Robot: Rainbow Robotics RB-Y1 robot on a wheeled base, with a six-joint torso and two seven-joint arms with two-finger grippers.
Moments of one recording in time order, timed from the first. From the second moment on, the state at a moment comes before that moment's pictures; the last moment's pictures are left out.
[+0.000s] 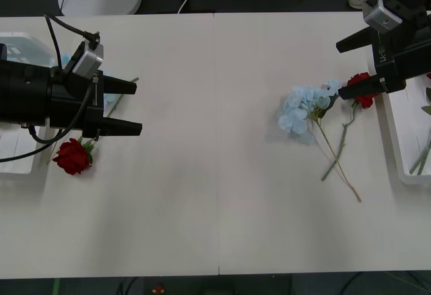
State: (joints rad) right arm -0.70 -1.13 0.31 -1.56 -1.88 1.29 2.67; left arm -0.37 0.92 -0.16 -1.72 1.91 1.15 -2.58
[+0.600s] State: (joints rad) right arm -0.63 -1.17 0.33 -1.56 -1.76 1.34 2.43; left arm -0.35 0.87 -0.10 -1.66 1.86 1.15 -2.50
